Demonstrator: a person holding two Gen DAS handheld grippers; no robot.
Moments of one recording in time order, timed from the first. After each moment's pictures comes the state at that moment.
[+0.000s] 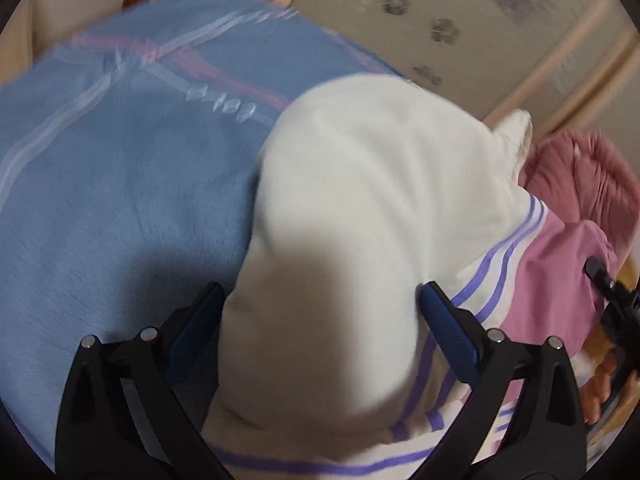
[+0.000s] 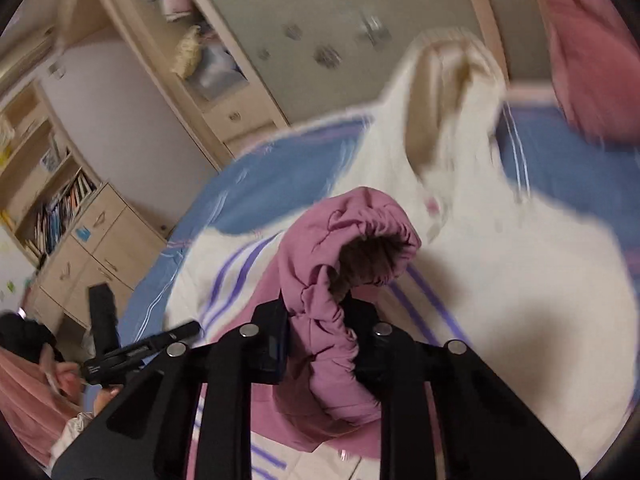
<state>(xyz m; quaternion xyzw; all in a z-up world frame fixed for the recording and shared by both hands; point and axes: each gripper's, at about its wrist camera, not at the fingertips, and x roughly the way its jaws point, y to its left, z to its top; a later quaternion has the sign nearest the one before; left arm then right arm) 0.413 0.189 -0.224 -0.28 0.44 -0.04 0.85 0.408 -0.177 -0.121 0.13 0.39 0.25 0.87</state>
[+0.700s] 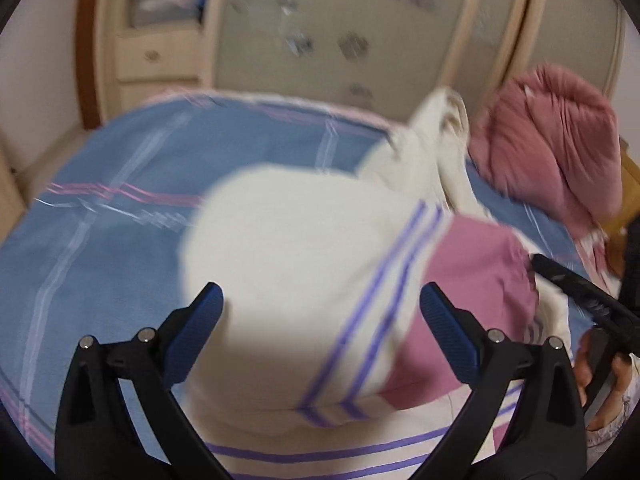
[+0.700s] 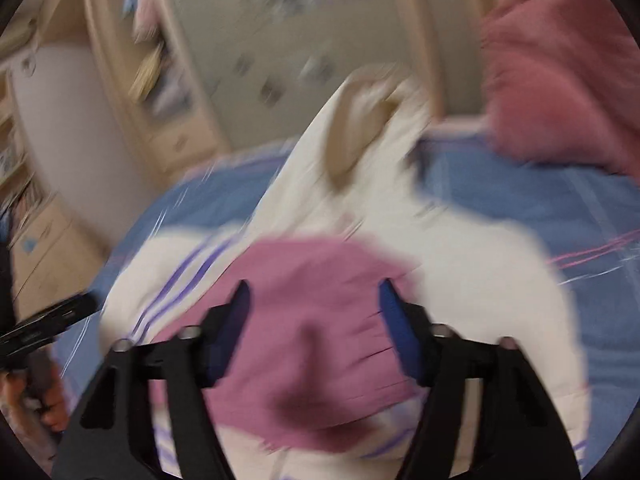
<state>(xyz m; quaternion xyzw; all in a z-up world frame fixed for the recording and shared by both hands) 0.401 0.097 -0.140 -0.08 0.38 -0.08 0.92 0.379 -0.184 -0.151 0.08 0.39 0.17 0.90</state>
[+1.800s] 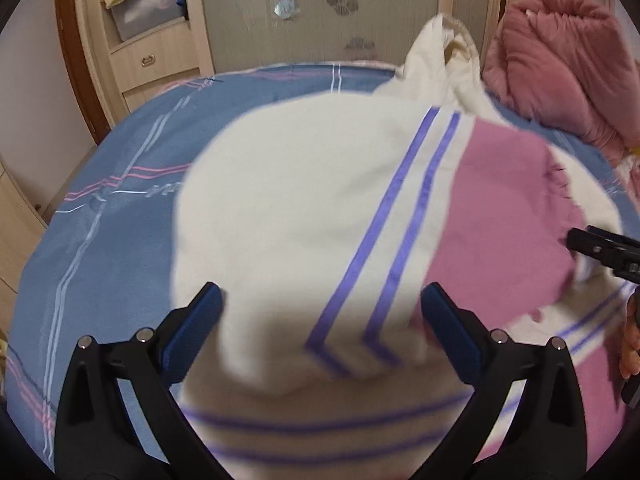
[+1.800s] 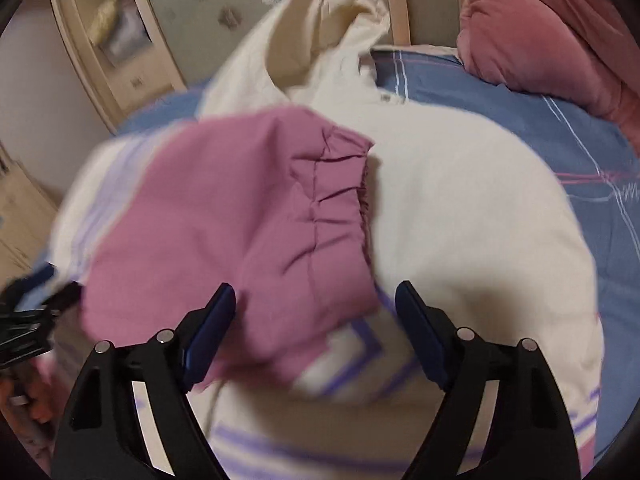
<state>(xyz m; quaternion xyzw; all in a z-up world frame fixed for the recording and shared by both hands) 0.365 0.088 -0.170 0.02 0.40 -0.04 0.91 0.336 -0.232 -0.185 0.10 0.43 0.12 0.89</state>
